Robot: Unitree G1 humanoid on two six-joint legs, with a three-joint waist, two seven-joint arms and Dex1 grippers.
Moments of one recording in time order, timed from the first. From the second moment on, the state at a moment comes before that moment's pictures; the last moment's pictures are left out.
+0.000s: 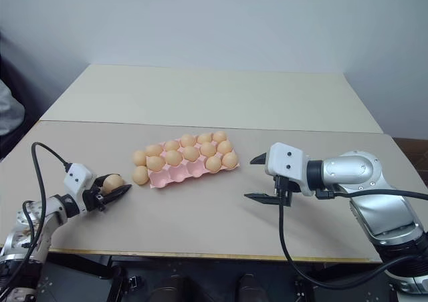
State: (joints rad) left arm -0.17 0.69 0.22 0.25 -0.28 0.11 -0.88; right arm -0.43 -0.92 0.06 -0.43 0.31 0.48 1.09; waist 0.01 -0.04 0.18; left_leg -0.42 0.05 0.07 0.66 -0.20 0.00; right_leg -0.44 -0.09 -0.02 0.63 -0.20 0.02
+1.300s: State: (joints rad) left arm -0.76 0.45 -0.11 0.54 -0.27 -0.02 -1.26; right arm -0.23 -0.92 -0.09 -0.71 0.32 0.65 0.85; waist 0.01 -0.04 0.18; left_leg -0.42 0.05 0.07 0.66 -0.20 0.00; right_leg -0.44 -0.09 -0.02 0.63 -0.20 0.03
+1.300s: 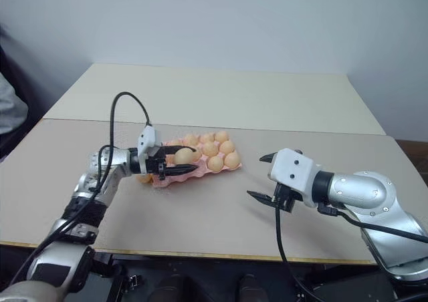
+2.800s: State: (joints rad) left arm 0.28 0.77 0.62 -0.40 -0.48 0.31 -1.00; right arm -0.47 -0.93 0.05 -0.48 0.44 0.49 1.13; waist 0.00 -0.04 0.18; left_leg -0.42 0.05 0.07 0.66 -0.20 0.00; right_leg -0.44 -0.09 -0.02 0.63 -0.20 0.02
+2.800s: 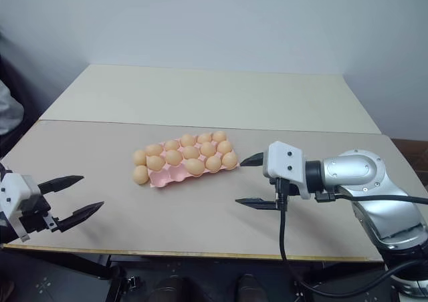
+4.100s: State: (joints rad) left arm -0.35 0.70 0.17 0.49 -0.30 -0.09 -1.19; right arm -0.38 -0.96 -0.02 -0.58 0.42 0.55 1.04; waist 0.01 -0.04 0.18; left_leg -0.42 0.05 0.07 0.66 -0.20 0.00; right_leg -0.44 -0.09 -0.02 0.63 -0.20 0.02
